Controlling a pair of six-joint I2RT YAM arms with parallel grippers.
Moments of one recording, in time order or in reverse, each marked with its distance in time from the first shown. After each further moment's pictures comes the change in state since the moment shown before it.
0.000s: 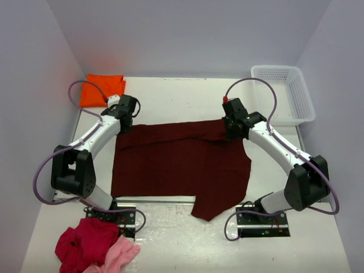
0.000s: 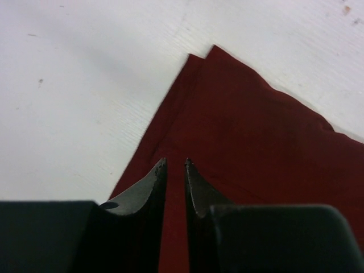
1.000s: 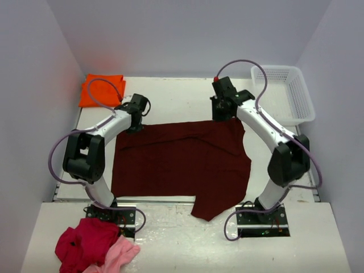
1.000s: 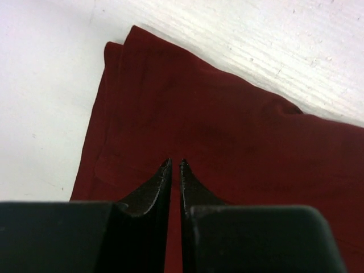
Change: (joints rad) left arm -0.072 0.200 0.094 0.043 0.086 0.038; right arm 0.013 0.223 0.352 -0.087 -0.135 0.133
